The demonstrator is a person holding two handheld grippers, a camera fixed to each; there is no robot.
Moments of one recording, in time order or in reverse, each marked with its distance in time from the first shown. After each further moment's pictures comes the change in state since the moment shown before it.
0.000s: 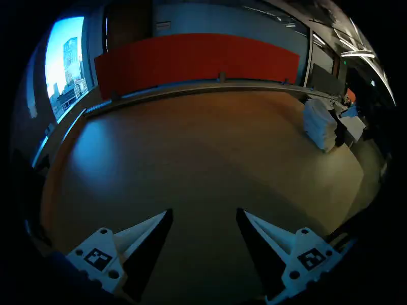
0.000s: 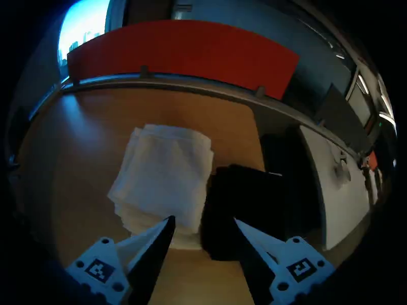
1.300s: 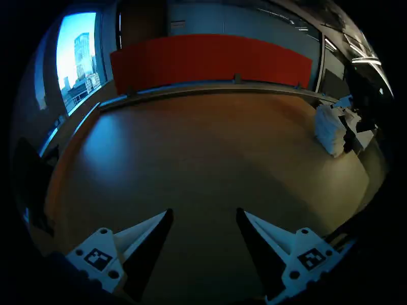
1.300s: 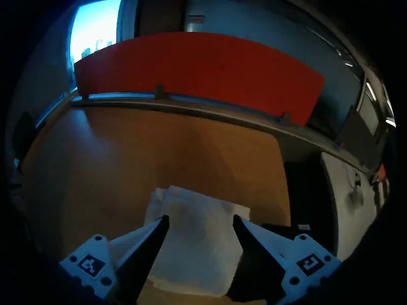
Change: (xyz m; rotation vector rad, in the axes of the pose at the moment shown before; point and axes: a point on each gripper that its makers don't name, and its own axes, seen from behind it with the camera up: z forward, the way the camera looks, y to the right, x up) left arm -0.010 -0.024 -0.016 0.080 -0.004 -0.056; right arm 0.103 -0.055 0.056 0.094 0.091 -0.027
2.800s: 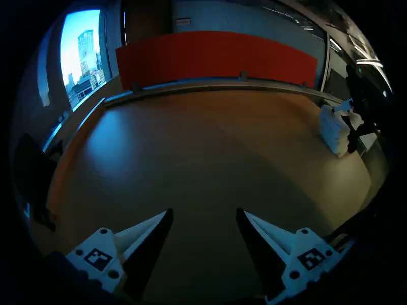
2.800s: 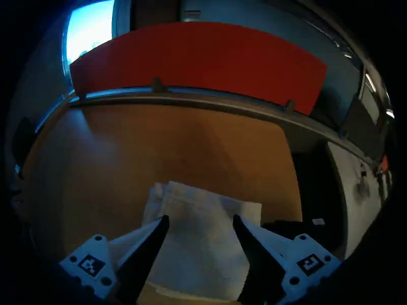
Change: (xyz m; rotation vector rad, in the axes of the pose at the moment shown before) left arm -0.009 -0.008 -0.002 0.031 -0.016 -0.017; right arm -0.016 -0.004 0.029 0.020 -0.024 0.045
